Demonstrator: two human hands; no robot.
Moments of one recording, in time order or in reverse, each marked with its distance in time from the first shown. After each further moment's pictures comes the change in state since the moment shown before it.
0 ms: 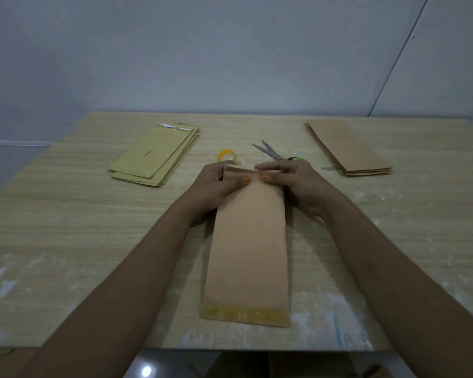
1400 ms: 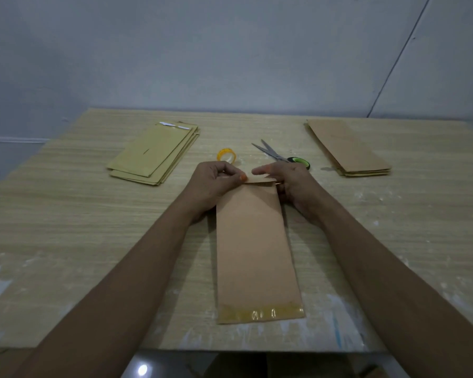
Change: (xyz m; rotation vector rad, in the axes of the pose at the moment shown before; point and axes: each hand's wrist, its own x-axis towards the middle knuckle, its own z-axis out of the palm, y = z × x) left_hand 0.004 -0.004 -0.005 0.087 0.092 0.051; right_hand 0.003 0.008 0.006 -0.067 0.019 -0.058
